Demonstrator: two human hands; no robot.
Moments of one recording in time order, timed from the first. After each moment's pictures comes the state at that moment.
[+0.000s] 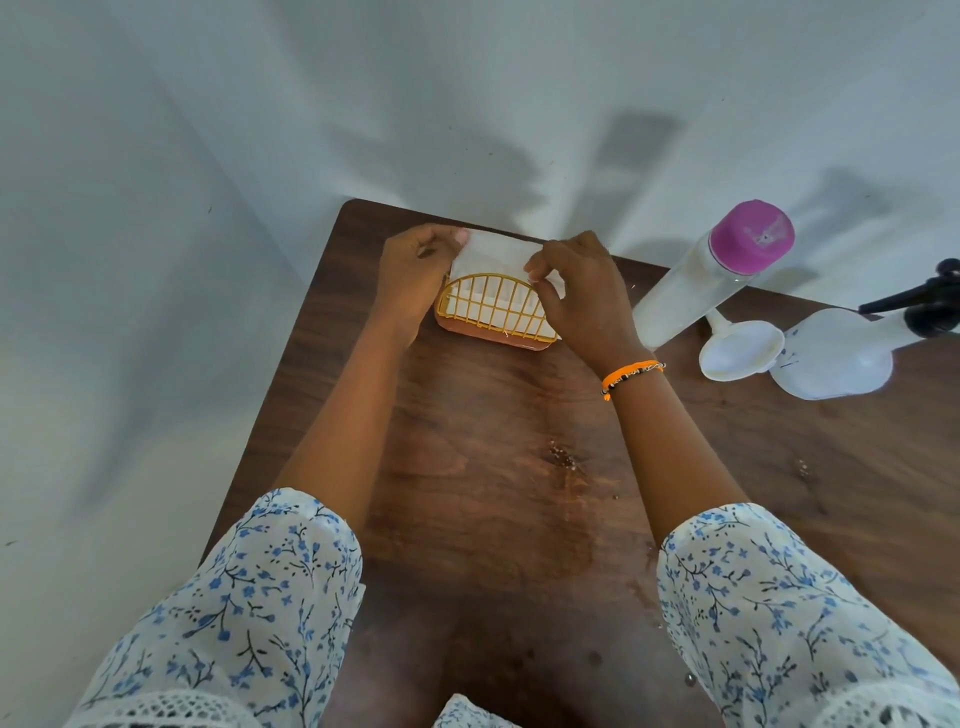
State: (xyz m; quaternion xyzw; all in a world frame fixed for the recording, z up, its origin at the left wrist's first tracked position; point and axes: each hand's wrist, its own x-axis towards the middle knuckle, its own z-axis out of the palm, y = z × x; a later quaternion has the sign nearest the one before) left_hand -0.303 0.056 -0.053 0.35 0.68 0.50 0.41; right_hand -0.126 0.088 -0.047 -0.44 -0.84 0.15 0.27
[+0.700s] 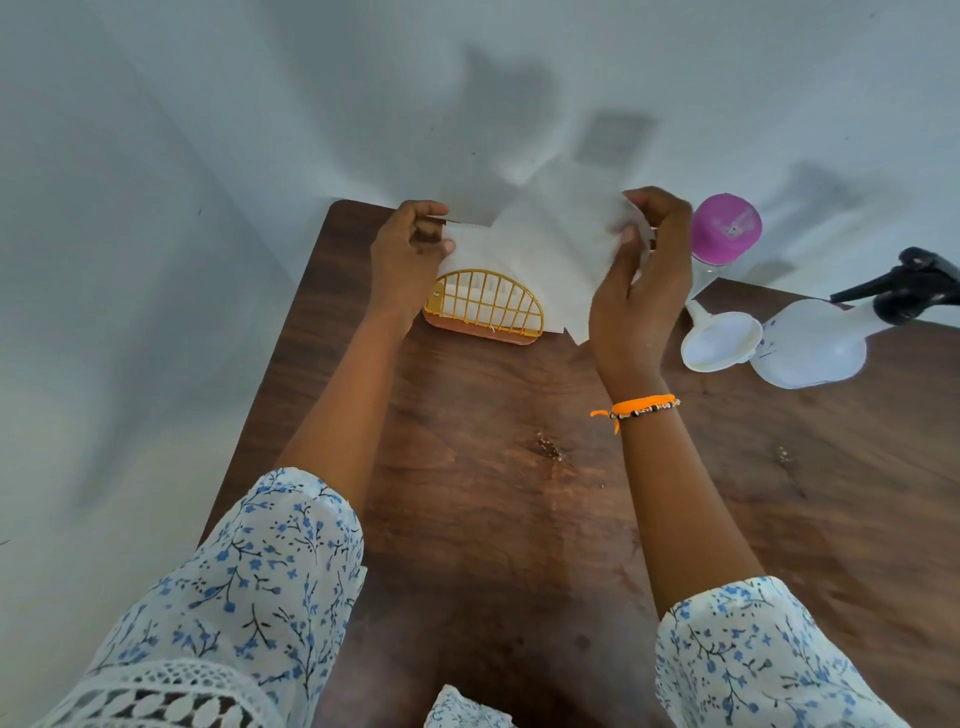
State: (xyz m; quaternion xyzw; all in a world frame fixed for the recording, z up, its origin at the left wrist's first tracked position) left_hand -0.298 0.059 -0.044 0.40 0.70 0.49 0.34; right_hand -0.112 0.051 0.005 -0.52 -0.62 0.18 0.56
